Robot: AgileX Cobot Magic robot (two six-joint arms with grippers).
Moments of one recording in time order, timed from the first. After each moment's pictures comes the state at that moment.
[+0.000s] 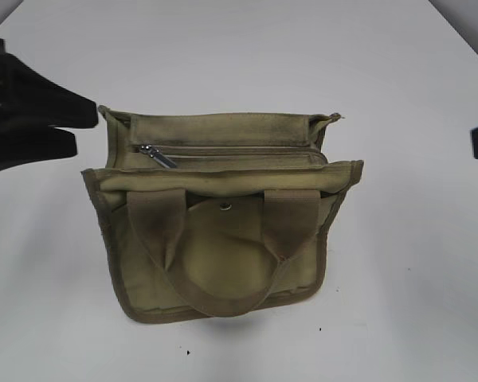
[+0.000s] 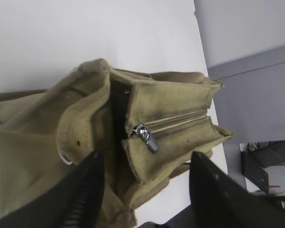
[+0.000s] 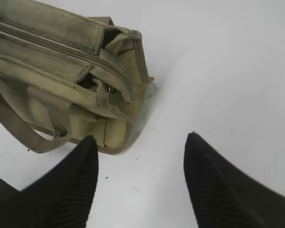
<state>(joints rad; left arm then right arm) -0.14 1.23 -0.75 -1.17 0.82 0.56 0.15 0.87 -0.77 0.46 0.76 -0.58</state>
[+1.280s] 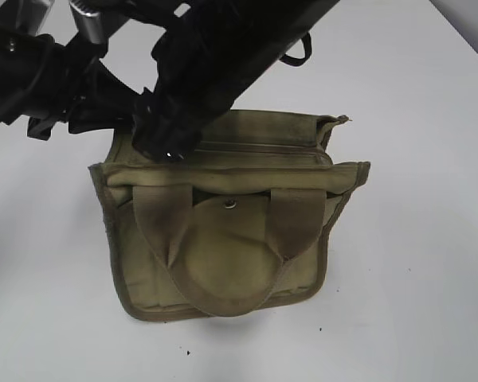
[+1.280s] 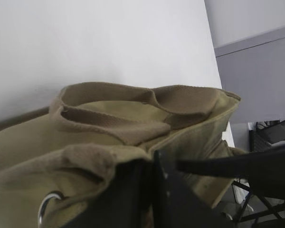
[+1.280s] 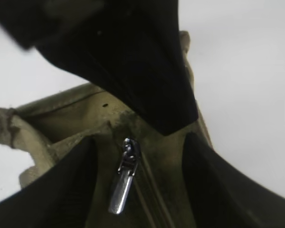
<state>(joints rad) -0.26 1.53 -1.00 -1.13 0.79 0.57 0.76 1.80 -1.47 0.26 0.67 -0.71</state>
